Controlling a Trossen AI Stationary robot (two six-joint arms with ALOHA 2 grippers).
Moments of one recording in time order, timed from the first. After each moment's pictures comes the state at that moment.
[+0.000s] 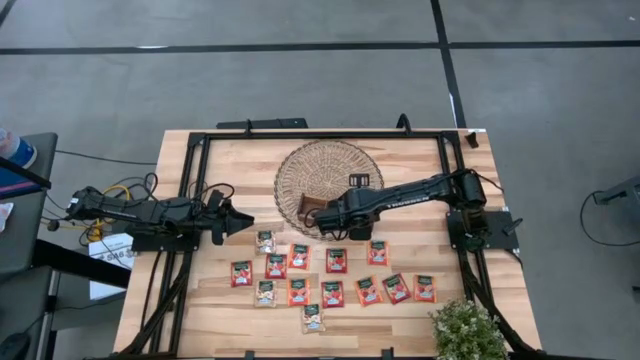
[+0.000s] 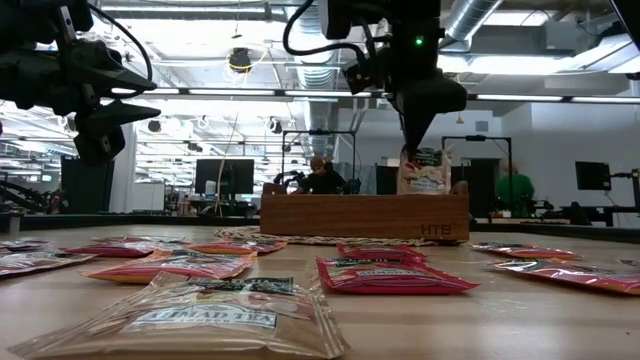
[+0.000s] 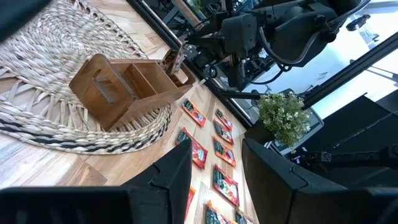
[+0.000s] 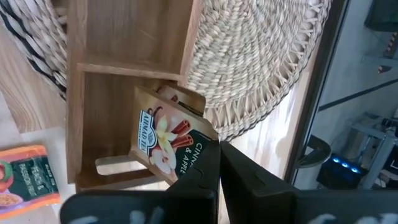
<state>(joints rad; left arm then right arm) -0.16 0.15 0.00 0.06 -0.19 -0.85 0.11 2.02 1.70 -1.42 0.53 0.12</state>
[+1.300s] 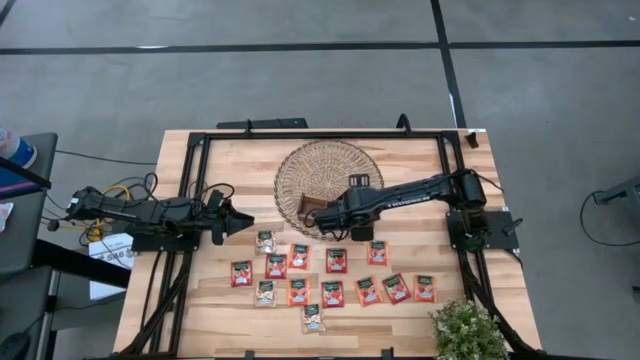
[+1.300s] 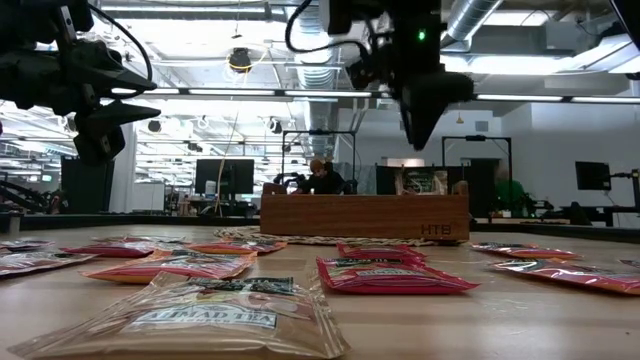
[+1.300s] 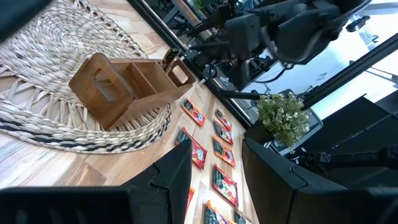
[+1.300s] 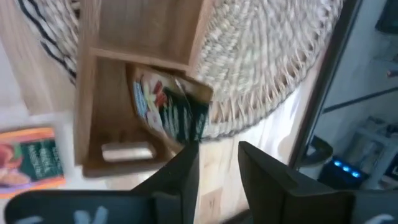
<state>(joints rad) -0.16 0.15 0.00 0.06 -0.19 -0.85 0.12 2.02 1.75 -1.49 0.48 0.11</state>
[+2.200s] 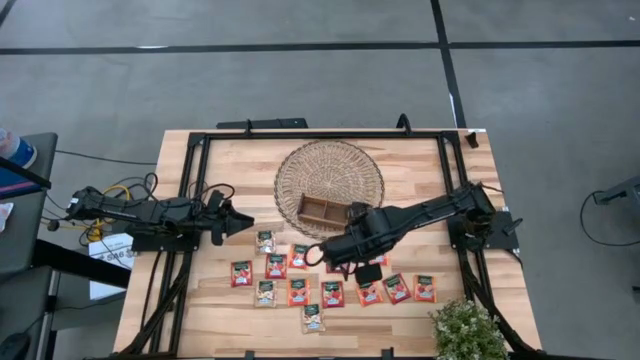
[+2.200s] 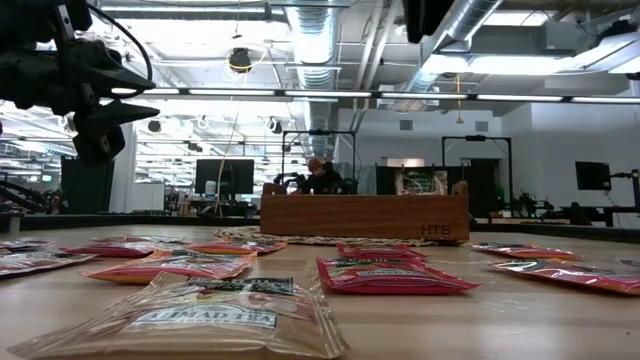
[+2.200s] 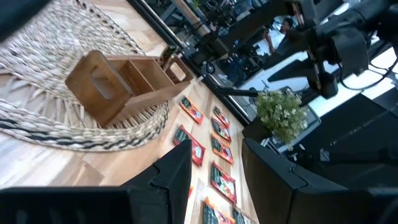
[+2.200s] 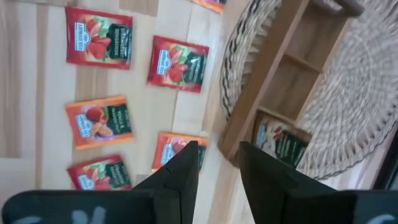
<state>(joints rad) -0.16 0.15 0.00 0.06 -0.17 -0.85 0.34 2.00 2.08 -1.57 0.21 0.10</state>
